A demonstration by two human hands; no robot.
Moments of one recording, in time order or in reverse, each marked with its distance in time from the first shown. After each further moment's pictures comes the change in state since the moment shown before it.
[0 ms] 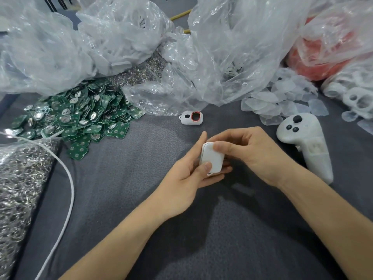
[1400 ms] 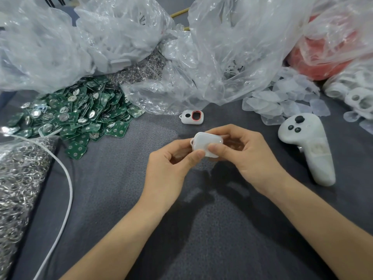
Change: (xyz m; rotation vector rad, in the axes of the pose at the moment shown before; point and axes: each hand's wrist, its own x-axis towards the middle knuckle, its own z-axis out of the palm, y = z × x) left_hand 0.002 0.012 -0.006 0.245 0.450 0.190; right_hand 0.000 0.006 0.020 -0.003 0.163 -0.100
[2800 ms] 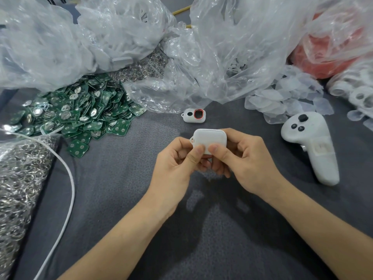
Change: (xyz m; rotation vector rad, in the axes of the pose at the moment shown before) left_hand -0.002 -0.013 0.003 -0.305 -0.090 -0.047; right_hand -0.009 0.002 0.011 -0.046 -0.034 -0.111
